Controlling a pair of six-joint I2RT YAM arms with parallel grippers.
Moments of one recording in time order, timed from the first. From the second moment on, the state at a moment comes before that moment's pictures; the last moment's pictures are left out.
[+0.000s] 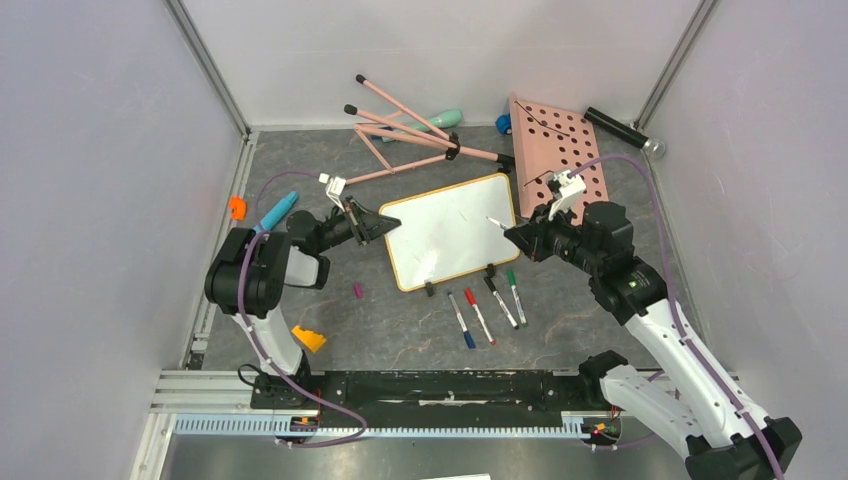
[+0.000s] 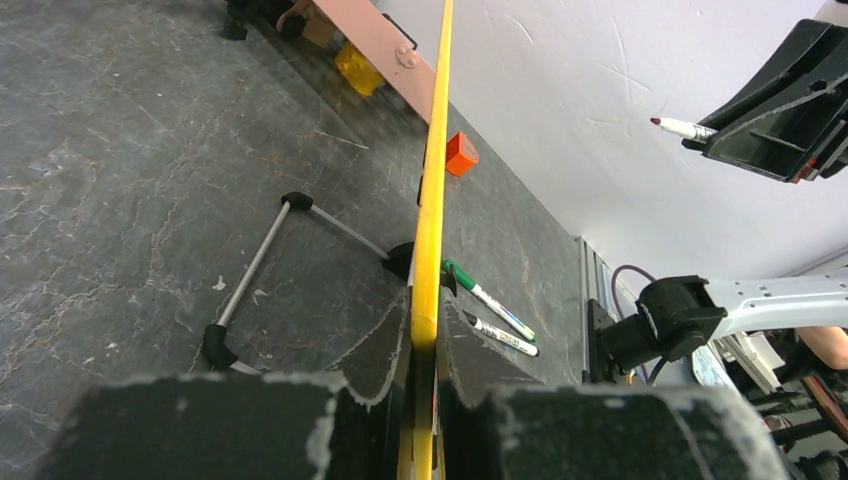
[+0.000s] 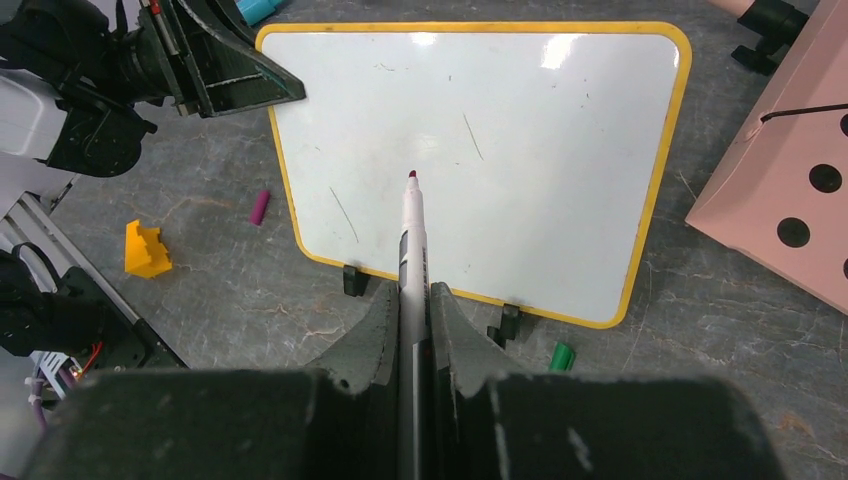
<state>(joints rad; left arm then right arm) -0.13 1.80 0.53 1.45 0.96 -0.84 0.41 0.83 0.82 -0.30 -0.29 0.21</state>
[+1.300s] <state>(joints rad) -0.04 1.99 0.71 1.47 1.16 -0.95 0.41 0.81 0.80 -0.28 -0.27 0.22</state>
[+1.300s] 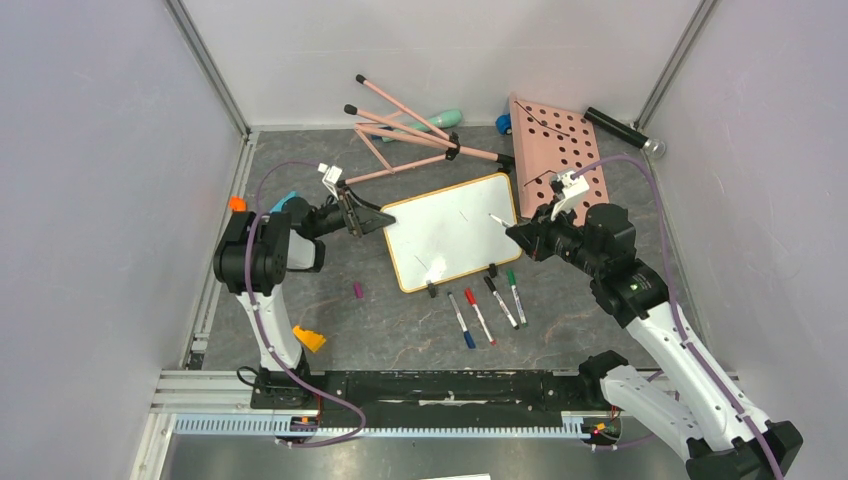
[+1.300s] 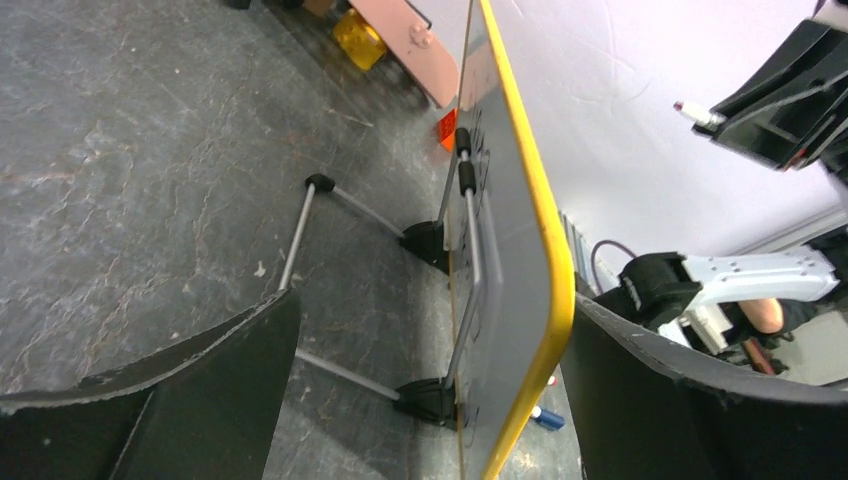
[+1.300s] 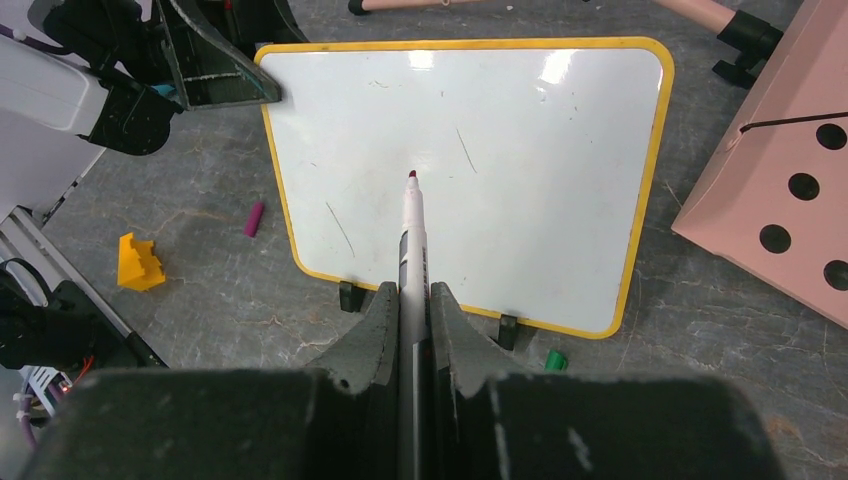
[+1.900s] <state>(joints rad) -0.04 1.96 0.53 1.50 1.11 -0.64 0.41 0.84 0.80 -0.27 -0.27 0.22</state>
